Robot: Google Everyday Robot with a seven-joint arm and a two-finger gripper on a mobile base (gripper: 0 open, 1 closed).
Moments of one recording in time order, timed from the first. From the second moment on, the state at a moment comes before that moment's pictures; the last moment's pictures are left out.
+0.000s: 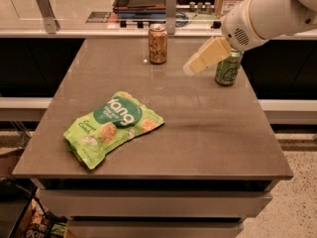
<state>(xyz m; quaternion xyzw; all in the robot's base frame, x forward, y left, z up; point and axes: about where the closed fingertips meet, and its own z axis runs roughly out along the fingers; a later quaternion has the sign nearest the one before) 0.604 -0.118 0.973 -0.45 0.79 0.08 0.42</state>
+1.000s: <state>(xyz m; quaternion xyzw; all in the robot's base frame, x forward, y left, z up) 0.690 -0.055 0.982 -0.41 0.76 0.12 0.50</state>
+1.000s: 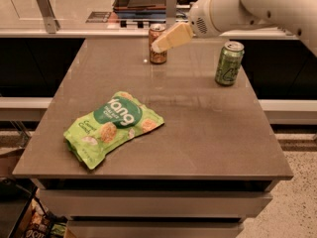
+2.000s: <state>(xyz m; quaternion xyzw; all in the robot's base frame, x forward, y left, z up) 0.757 -0.017 0.946 -0.34 0.75 0.16 0.55</state>
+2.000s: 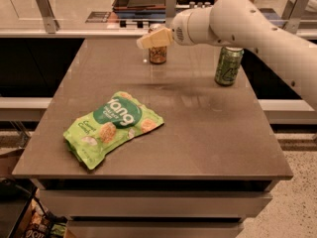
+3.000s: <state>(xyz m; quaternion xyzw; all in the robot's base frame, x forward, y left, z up) 0.804 -0.019 0.902 -0.28 0.75 0.20 0.57</state>
